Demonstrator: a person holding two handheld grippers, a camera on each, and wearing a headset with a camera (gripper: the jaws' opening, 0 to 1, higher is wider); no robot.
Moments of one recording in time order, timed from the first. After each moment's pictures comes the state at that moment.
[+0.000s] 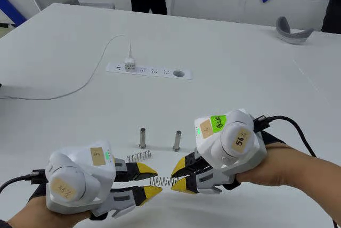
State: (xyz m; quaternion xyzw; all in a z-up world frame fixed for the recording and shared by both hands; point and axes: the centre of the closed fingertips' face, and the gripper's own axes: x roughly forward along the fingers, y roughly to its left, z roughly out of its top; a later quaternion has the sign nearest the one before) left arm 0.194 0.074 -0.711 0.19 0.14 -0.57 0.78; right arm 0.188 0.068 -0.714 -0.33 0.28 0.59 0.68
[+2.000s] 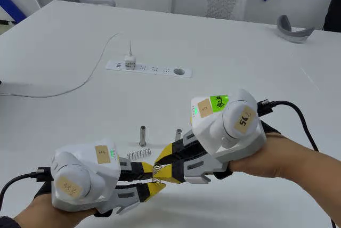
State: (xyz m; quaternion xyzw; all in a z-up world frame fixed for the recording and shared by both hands) left arm 0.195 0.067 -0.710 0.18 0.14 -0.58 0.78; right arm 0.189 0.101 -0.674 -0.28 0.24 0.61 0.71
